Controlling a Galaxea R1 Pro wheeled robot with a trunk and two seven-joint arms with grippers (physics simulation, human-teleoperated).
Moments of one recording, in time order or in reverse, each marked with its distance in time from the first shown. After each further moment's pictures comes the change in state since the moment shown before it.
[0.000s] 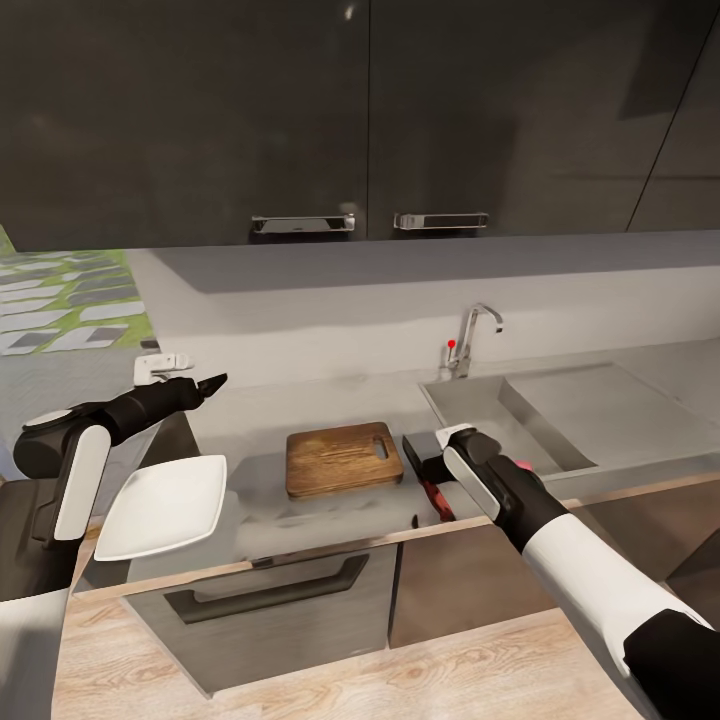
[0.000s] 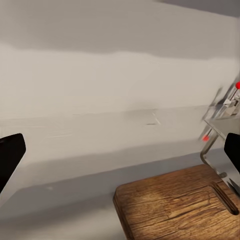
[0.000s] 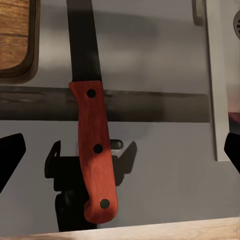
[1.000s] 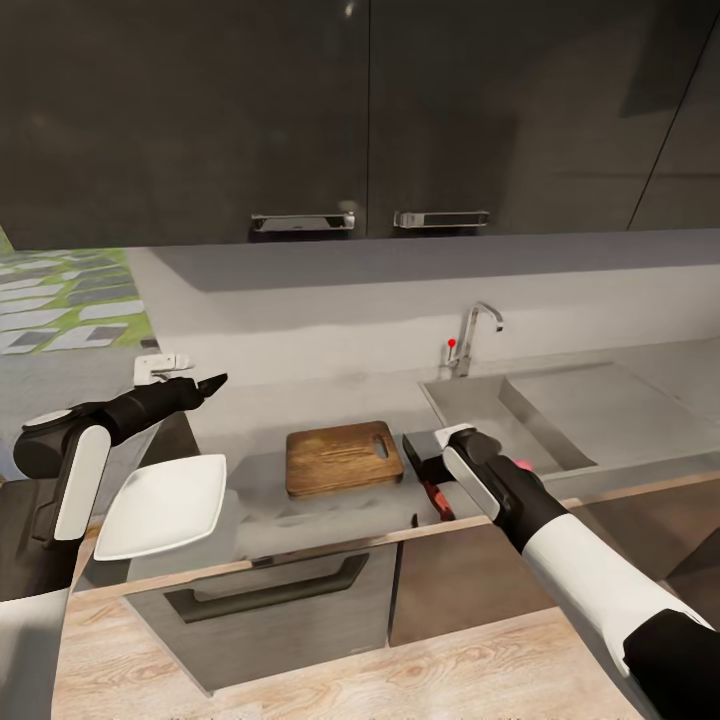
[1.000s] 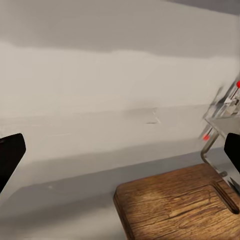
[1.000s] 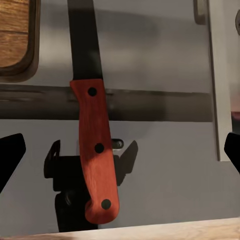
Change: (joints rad) left arm 0.000 0.000 0.000 0.000 0.000 0.000 0.000; right arm 0.000 0.001 0.001 0.000 -0.001 0.000 -0.002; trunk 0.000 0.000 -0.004
